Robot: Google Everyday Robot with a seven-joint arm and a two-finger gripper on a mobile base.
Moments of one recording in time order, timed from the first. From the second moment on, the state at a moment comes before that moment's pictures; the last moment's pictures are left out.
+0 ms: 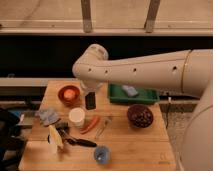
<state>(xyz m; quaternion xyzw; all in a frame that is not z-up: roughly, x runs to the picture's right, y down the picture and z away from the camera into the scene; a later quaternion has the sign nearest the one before) -0.059 0.011 0.695 -0.17 0.08 0.63 0.76</state>
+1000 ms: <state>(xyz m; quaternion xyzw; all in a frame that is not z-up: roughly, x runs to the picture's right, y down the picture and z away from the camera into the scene) -0.109 0.037 0.724 -0.22 0.09 0.59 0.77</state>
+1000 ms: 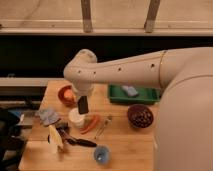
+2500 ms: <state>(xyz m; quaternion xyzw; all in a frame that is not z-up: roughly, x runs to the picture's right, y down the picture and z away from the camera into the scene) -0.142 0.062 0.767 -0.26 0.09 0.57 0.77</state>
